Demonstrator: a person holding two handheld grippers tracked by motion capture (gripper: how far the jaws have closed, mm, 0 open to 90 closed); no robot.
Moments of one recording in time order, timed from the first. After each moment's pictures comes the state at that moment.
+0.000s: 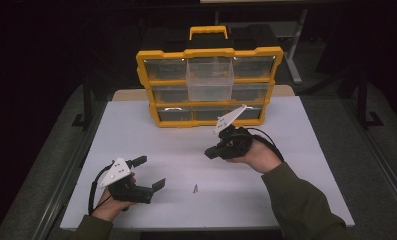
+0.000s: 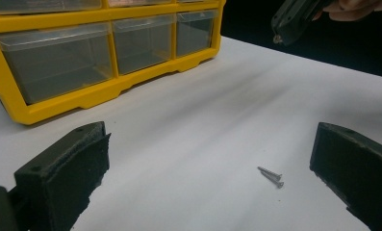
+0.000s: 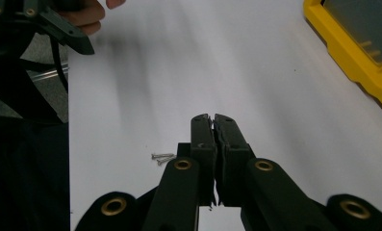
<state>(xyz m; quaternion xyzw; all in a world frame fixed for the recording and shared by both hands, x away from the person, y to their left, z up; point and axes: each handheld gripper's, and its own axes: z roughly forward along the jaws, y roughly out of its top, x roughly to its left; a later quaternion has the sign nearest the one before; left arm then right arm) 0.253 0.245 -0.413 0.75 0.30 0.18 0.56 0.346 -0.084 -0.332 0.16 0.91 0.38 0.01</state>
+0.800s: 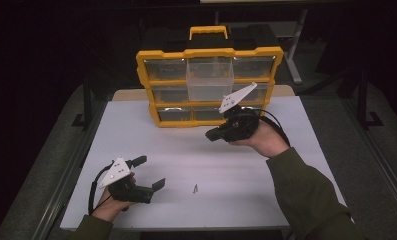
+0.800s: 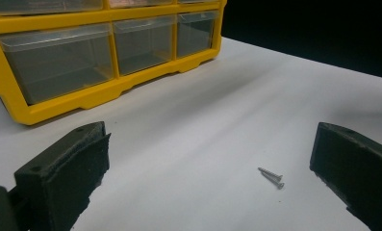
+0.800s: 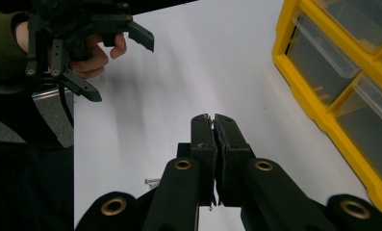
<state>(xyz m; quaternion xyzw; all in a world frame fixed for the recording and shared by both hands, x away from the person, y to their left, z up) 0.253 0.246 -0.412 0.75 0.30 0.18 0.56 0.359 -0.095 -0.282 0.15 0.90 0.41 0.03</state>
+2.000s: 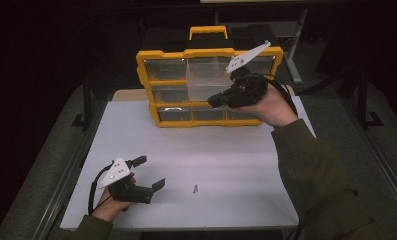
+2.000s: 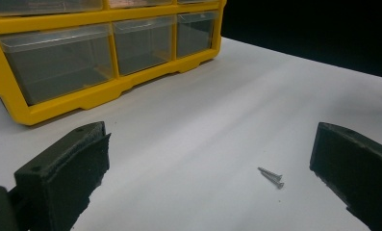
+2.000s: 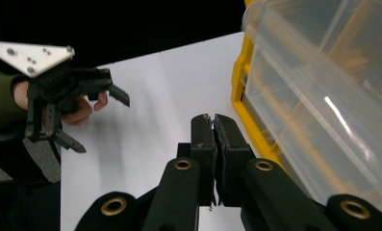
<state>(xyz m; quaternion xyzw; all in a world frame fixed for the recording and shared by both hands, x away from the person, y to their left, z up) 0.253 0.245 -0.413 0.75 0.30 0.18 0.57 0.388 -0.105 -0.212 0.17 0.88 0.44 0.06</state>
